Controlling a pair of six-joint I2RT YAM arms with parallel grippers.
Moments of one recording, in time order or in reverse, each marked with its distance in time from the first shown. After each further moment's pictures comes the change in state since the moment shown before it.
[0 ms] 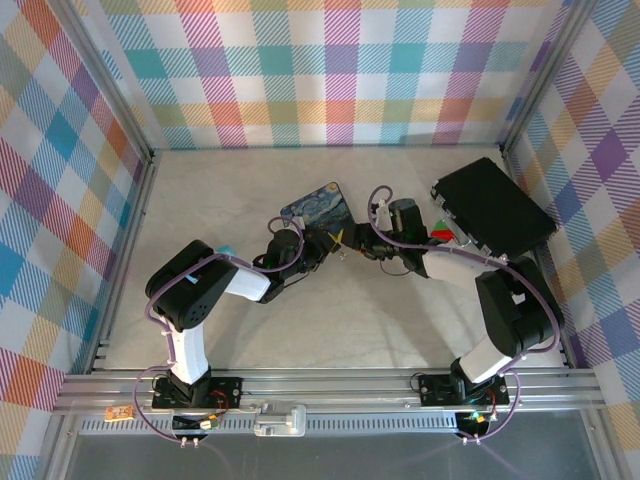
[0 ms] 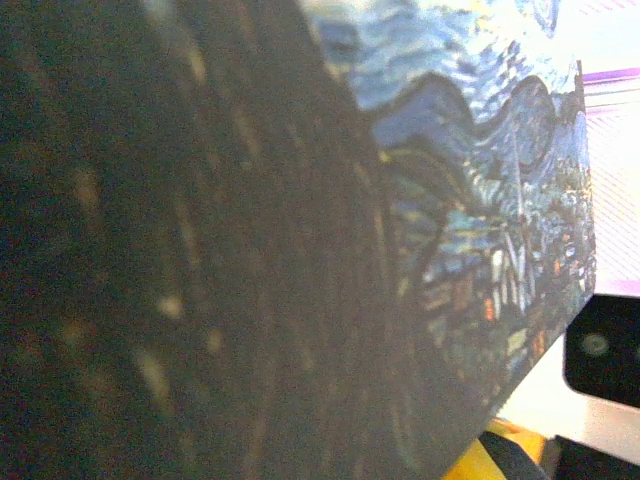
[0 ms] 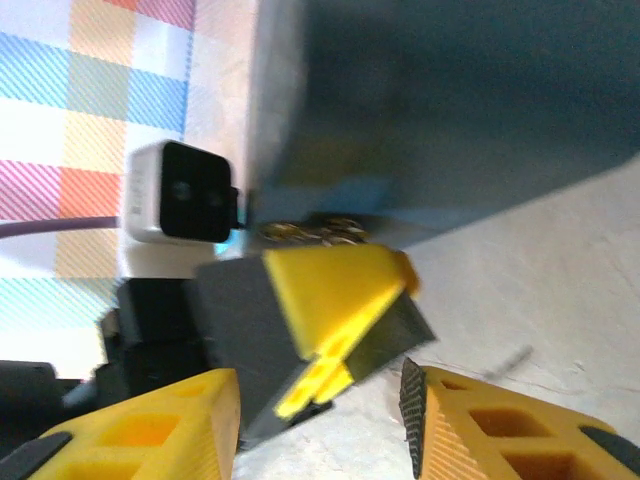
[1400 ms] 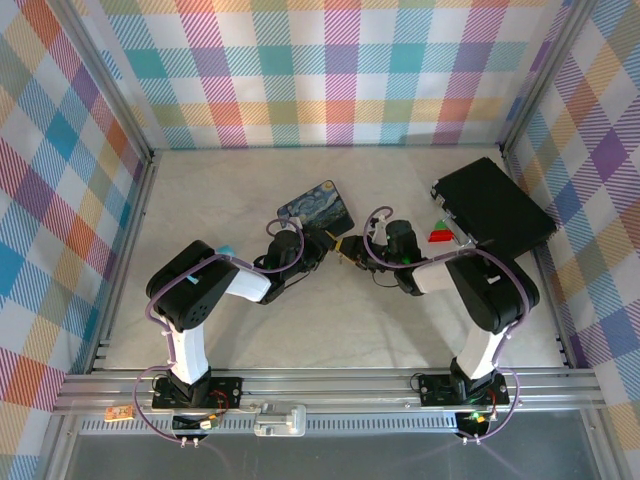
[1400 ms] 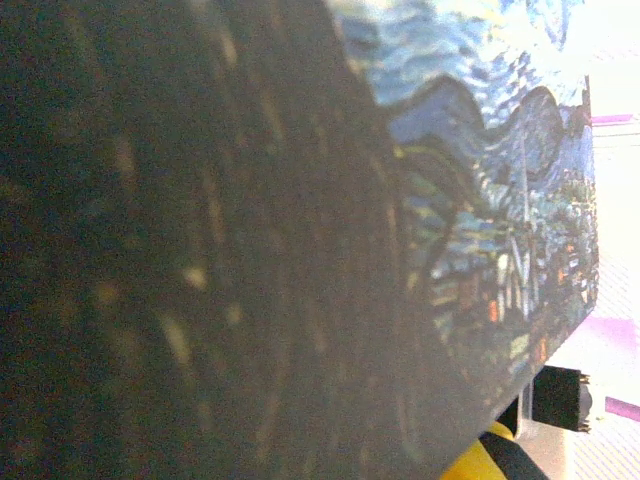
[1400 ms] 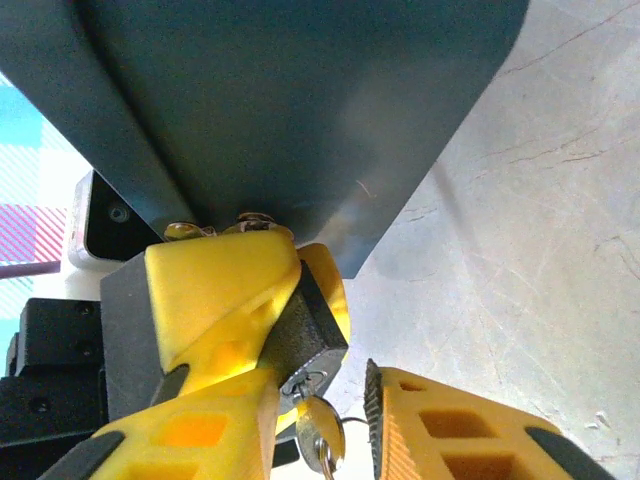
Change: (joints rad) left arm -0.011 0.000 -0.003 0.012 -0.072 -0.050; right arm 0.032 0.192 -0.167 0.560 0.016 0.248
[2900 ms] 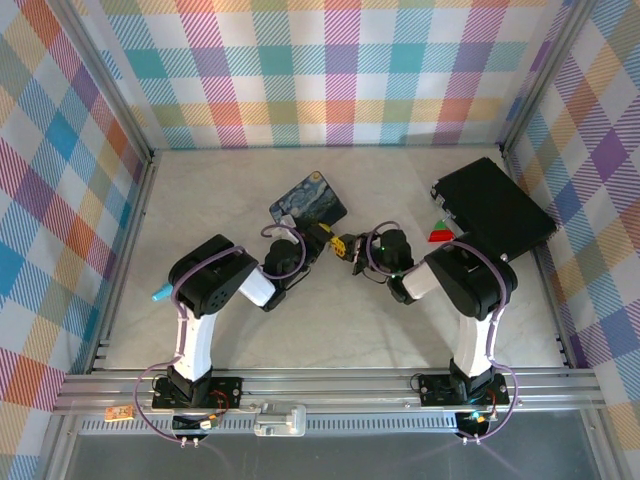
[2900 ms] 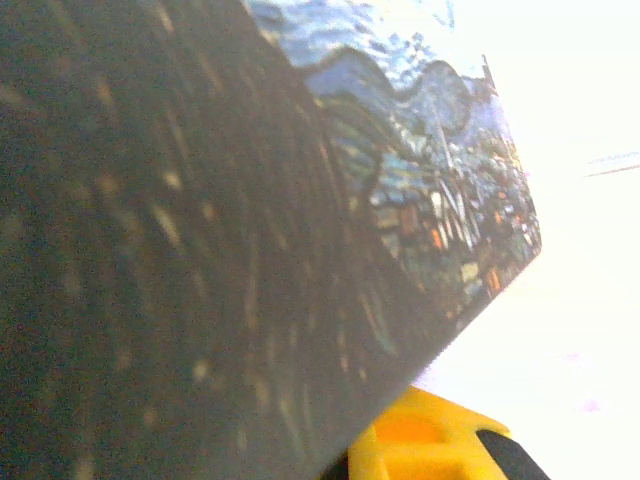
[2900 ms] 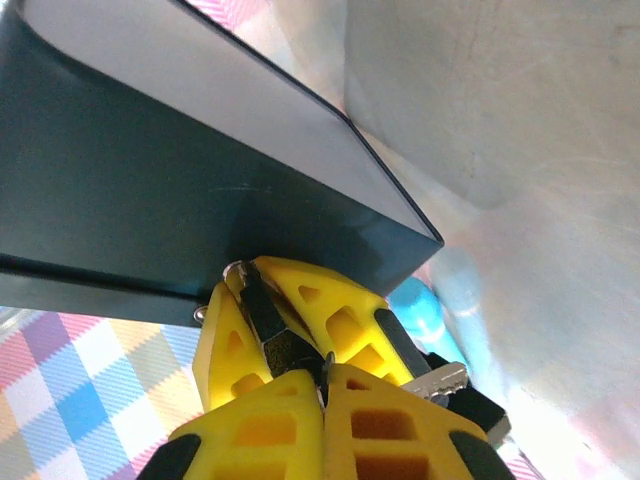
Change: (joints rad) left arm 0.000 0.173 -0.025 0.418 -0.167 0.078; right arm 0.069 0.124 -0.002 0.333 0.191 0.982
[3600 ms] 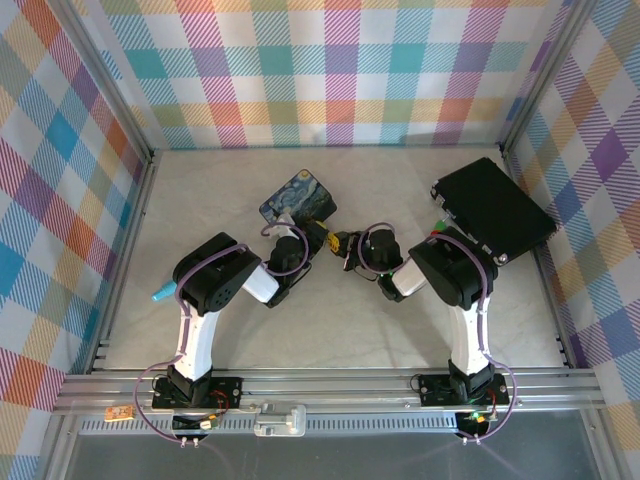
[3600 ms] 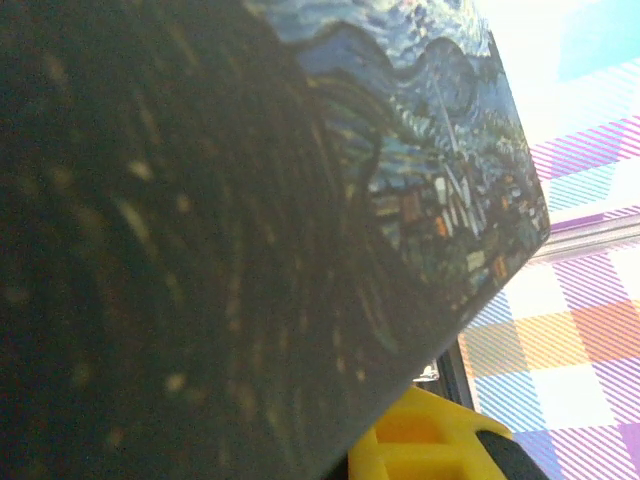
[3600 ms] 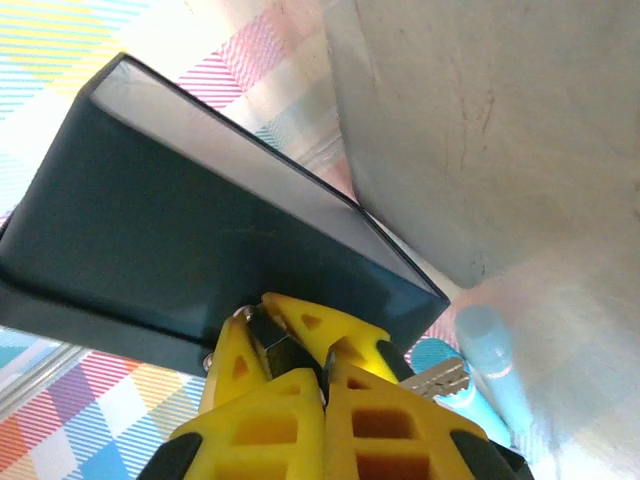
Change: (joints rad) left arm 0.000 0.020 0.053 -0.115 -0.117 0.074; right arm 0.022 0.135 0.068 0.056 0.098 0.050
